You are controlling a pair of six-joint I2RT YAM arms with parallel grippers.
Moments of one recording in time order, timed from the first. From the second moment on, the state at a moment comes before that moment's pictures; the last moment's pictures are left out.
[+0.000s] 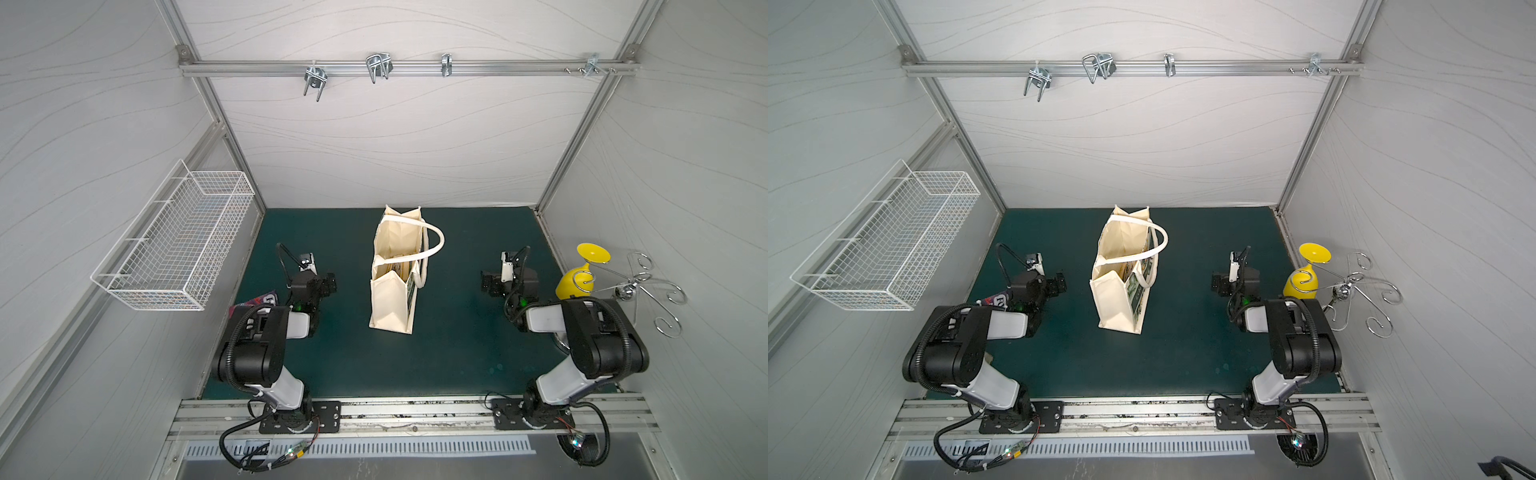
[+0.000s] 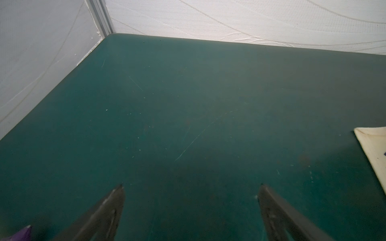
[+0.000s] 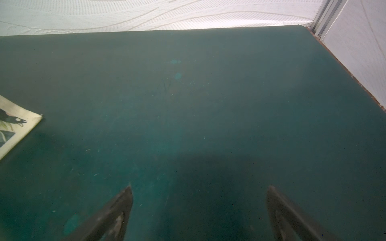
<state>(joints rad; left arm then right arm) 0.00 1.58 0.41 0.73 -0.14 -0.08 0.09 1.59 0.44 0.70 -0.03 0.01</state>
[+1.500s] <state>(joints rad) -0.08 1.06 0.77 -0.04 -0.05 -0.31 0.24 1.03 0.67 -0.07 0.15 0.24</state>
